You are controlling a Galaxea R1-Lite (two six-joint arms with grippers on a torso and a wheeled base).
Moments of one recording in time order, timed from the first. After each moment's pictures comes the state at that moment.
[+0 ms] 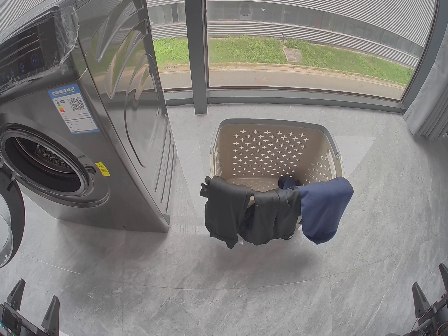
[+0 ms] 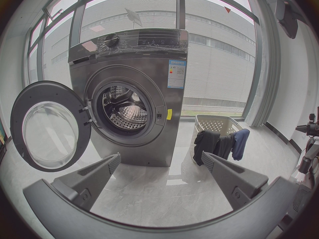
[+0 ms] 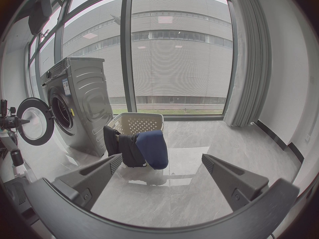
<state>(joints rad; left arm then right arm) -0.01 0.02 -0.02 0.00 0.01 -0.04 0.00 0.02 -0.02 0.00 0.03 -0.02</state>
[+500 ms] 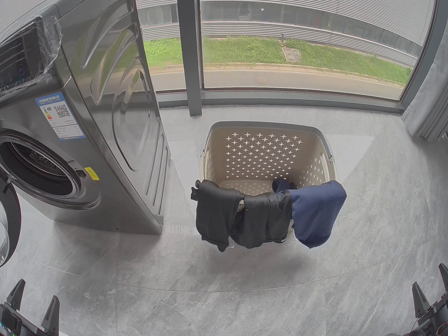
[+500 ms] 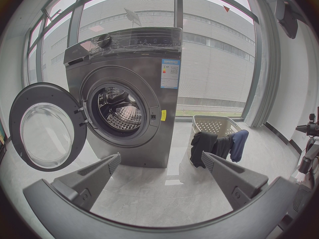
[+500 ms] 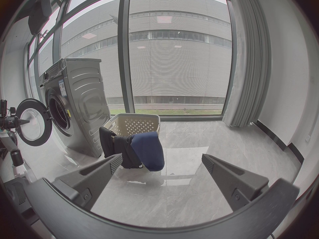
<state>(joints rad) -0.01 0.02 -0.02 0.00 0.01 -0.04 0.00 0.02 -0.02 0.00 0.03 -0.02</state>
